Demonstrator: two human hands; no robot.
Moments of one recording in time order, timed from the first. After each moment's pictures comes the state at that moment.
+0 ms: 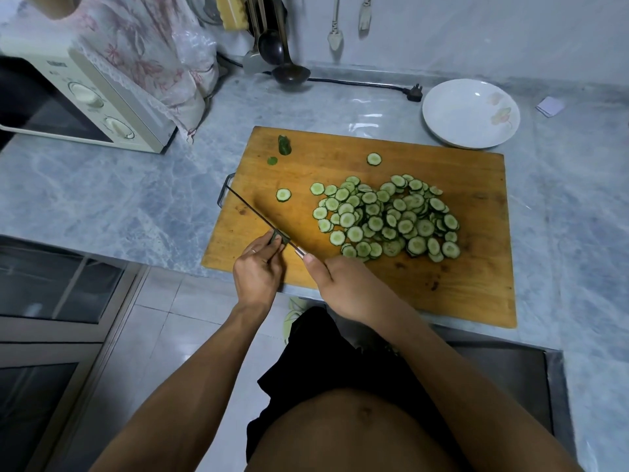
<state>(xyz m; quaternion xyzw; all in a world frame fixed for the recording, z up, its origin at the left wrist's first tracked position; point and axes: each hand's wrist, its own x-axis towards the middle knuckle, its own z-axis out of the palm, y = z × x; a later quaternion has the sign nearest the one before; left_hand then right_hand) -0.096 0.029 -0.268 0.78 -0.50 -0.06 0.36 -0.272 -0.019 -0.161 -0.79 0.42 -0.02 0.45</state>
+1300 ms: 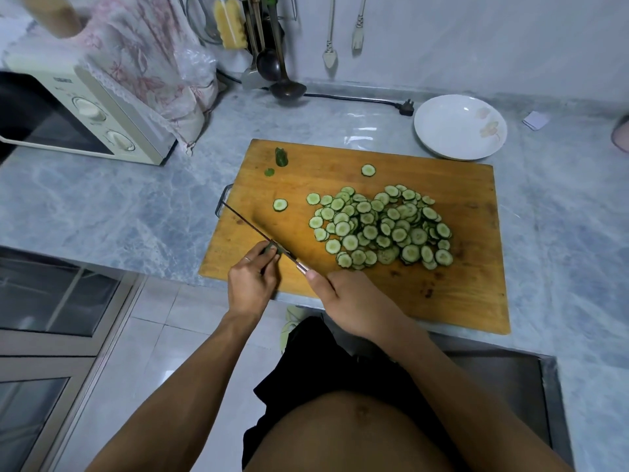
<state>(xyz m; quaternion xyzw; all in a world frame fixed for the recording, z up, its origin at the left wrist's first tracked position) -0.086 0.033 -0.274 0.76 -0.52 -0.06 0.38 -0.289 -0.013 -0.159 -0.80 0.41 -0.02 0.43</state>
